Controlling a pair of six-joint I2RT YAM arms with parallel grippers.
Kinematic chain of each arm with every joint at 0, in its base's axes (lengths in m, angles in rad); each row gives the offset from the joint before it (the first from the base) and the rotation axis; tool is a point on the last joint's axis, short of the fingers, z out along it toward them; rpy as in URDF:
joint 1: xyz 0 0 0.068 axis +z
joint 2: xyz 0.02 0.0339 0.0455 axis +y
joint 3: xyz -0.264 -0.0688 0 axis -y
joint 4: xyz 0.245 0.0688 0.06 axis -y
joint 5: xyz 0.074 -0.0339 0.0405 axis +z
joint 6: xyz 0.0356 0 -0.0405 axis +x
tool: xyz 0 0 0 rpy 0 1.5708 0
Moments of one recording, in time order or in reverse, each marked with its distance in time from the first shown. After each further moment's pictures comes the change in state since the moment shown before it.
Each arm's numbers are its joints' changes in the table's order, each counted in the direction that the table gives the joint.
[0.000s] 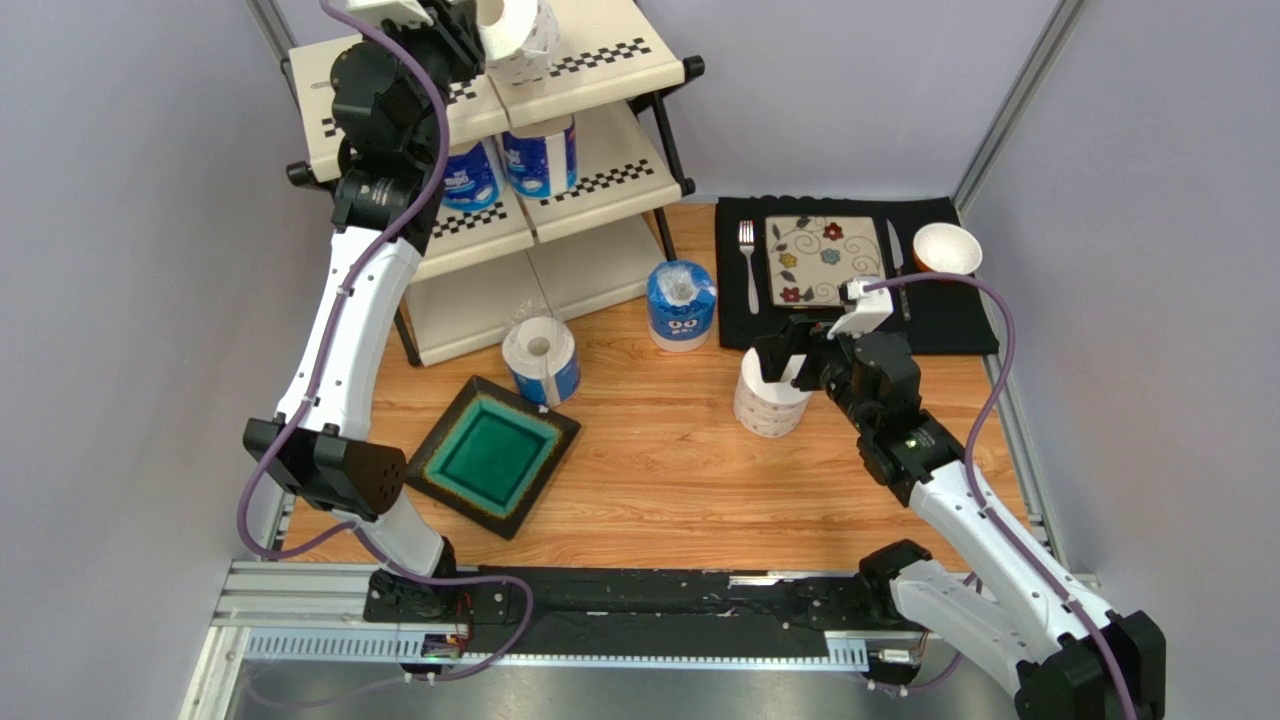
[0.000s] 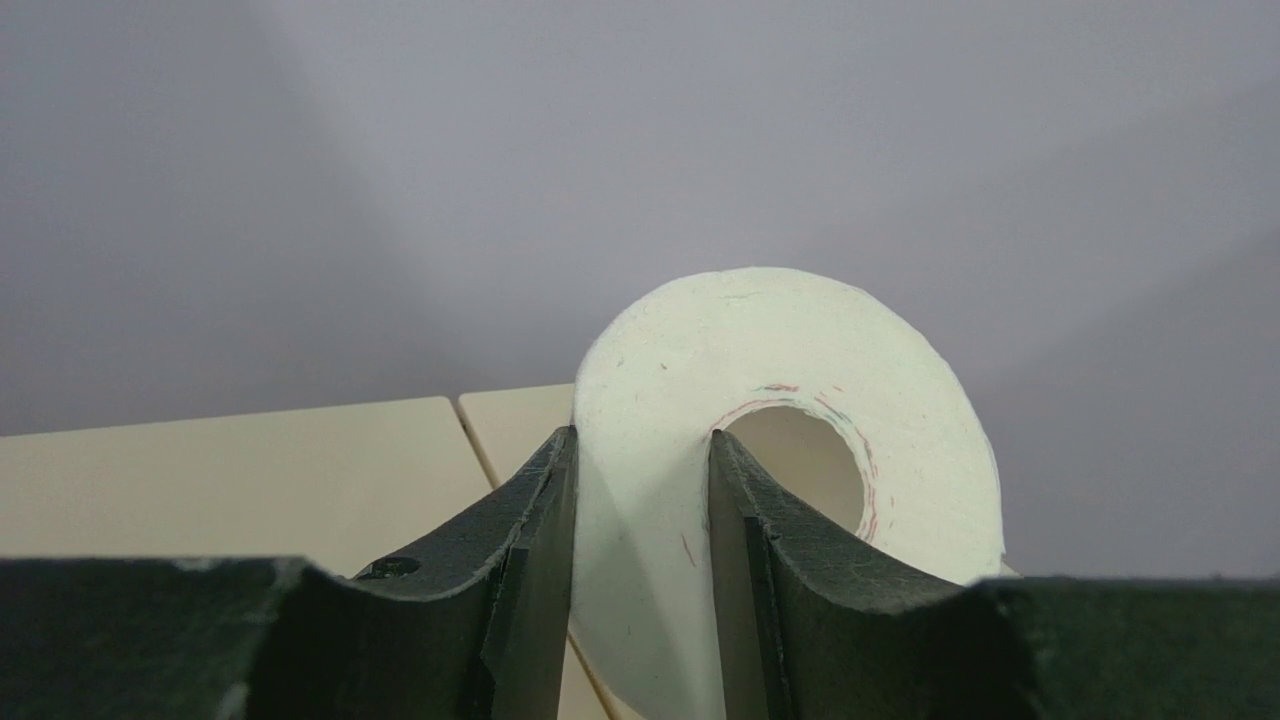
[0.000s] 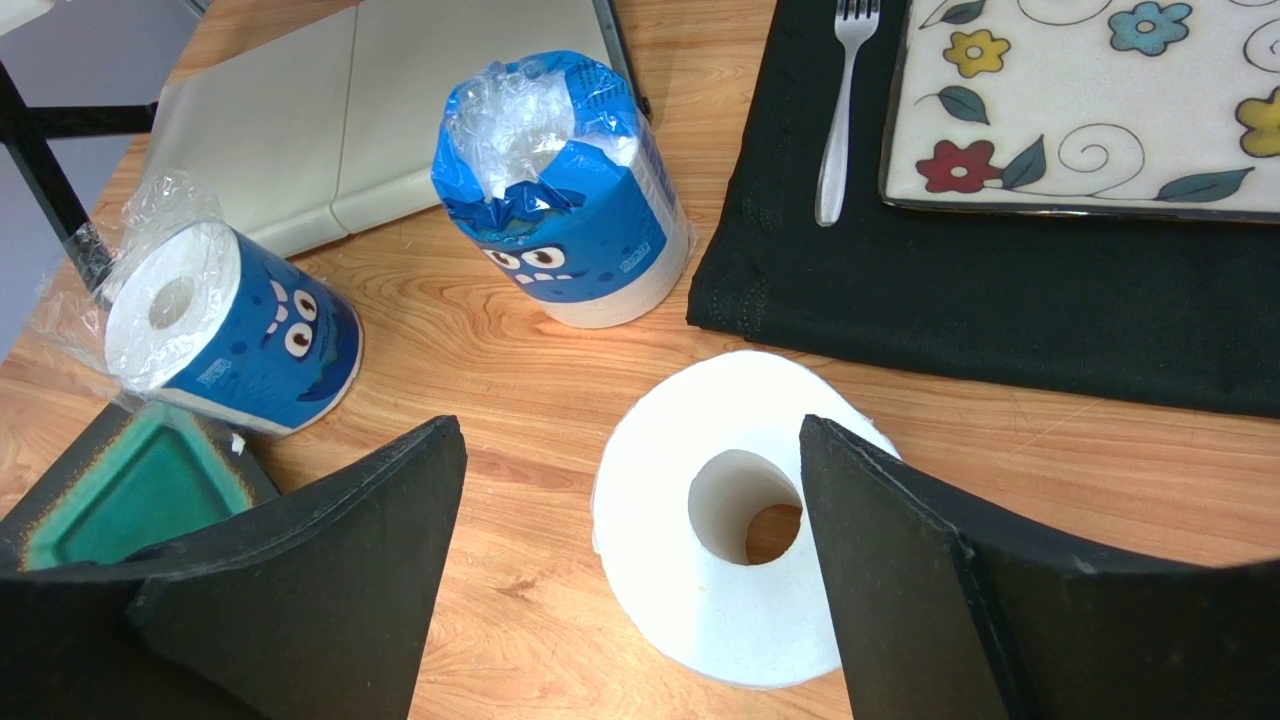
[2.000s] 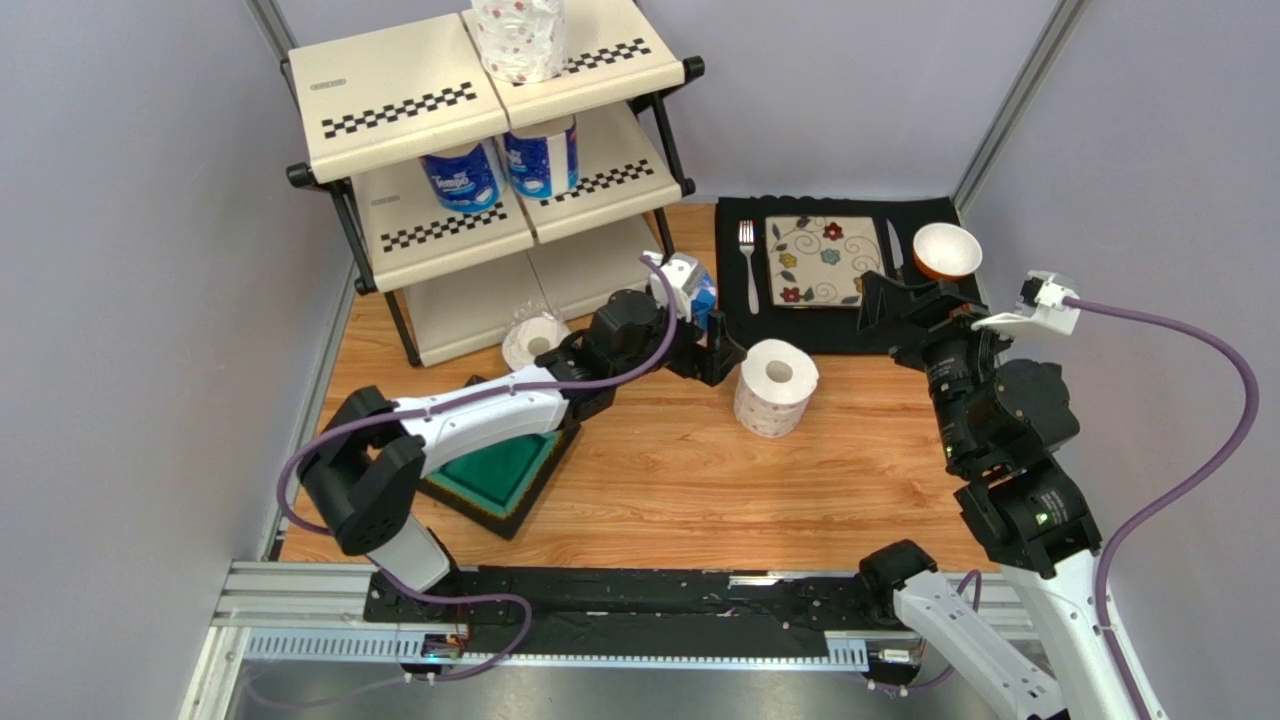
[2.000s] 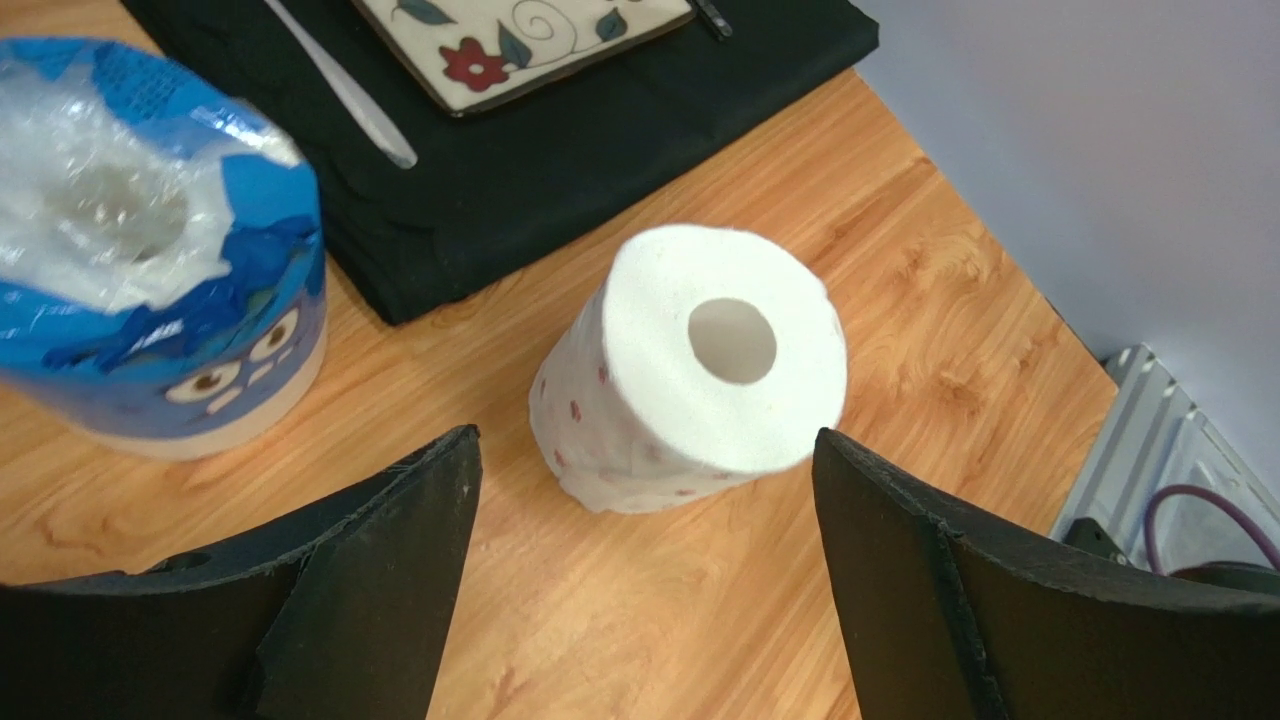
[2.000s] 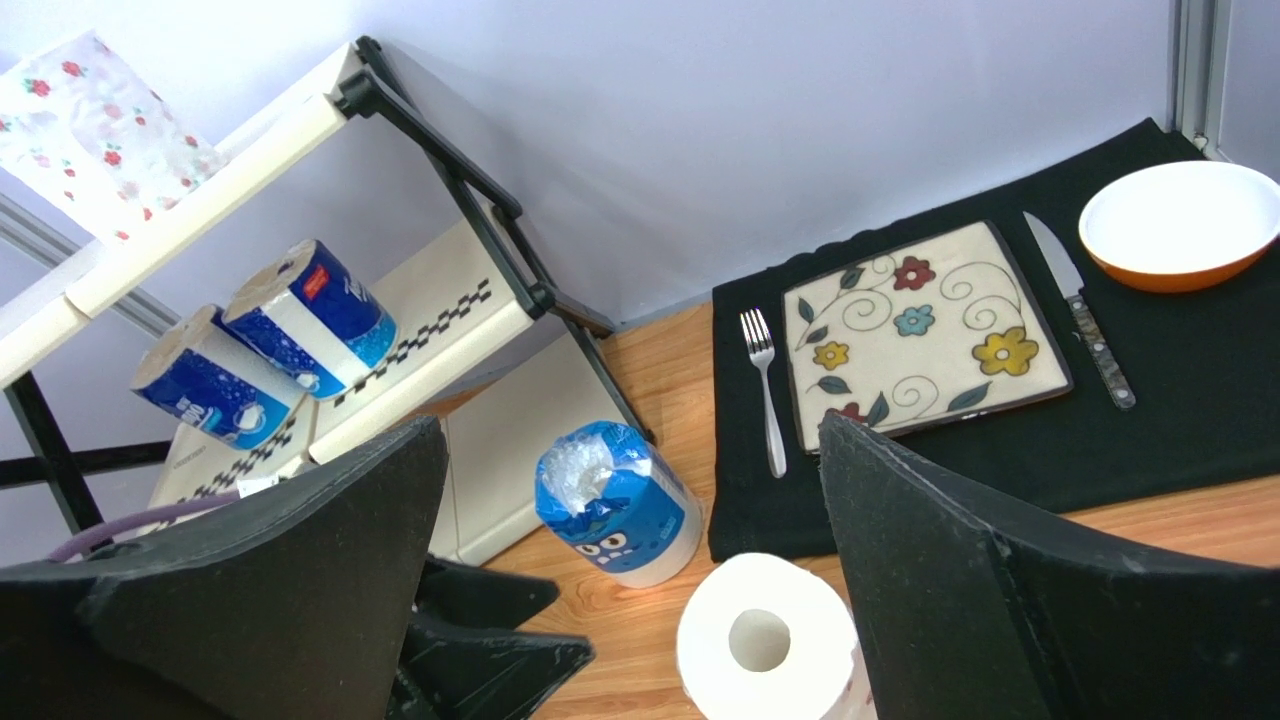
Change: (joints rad) left arm -0.641 -0.088 -0.978 0.245 -0.229 -0.220; right arm 0.000 -0.261 0.402 -0.317 -0.347 0.130
